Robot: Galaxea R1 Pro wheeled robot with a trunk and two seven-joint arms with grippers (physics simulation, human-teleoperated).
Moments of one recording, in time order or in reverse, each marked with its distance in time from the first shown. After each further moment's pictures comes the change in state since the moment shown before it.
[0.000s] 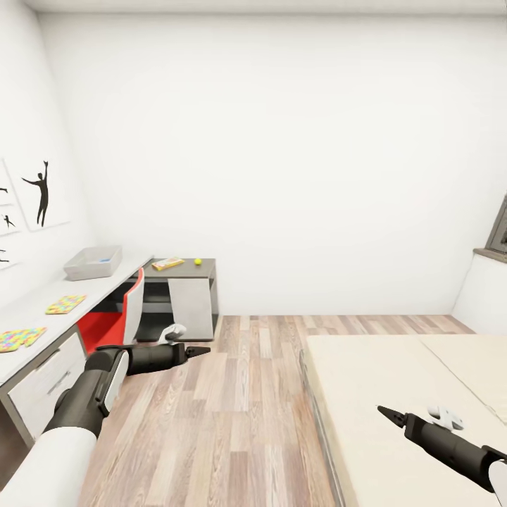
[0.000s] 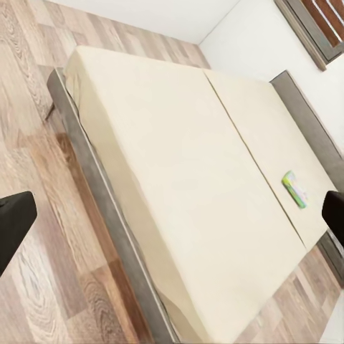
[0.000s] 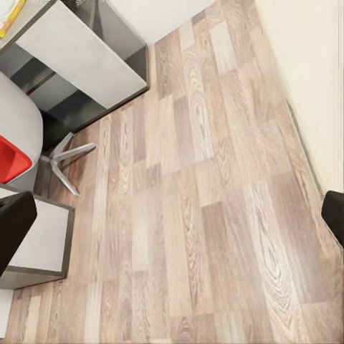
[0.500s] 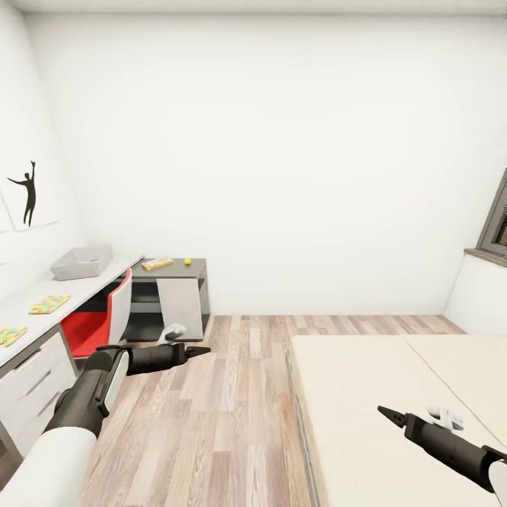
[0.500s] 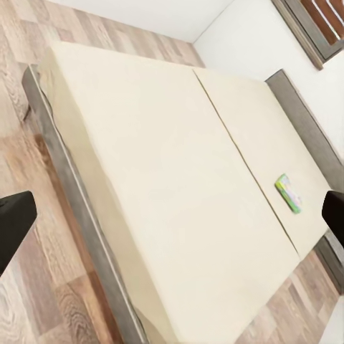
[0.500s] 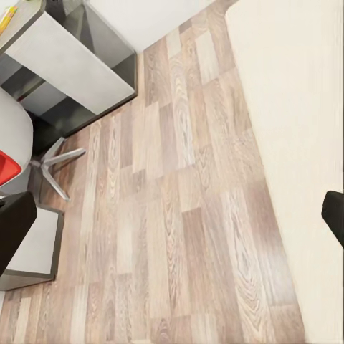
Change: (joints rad) left arm 0.000 0.000 0.000 0.000 0.000 0.000 0.000; right arm 0.000 0.000 0.000 0.001 0.000 0.000 -0.001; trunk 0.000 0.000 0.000
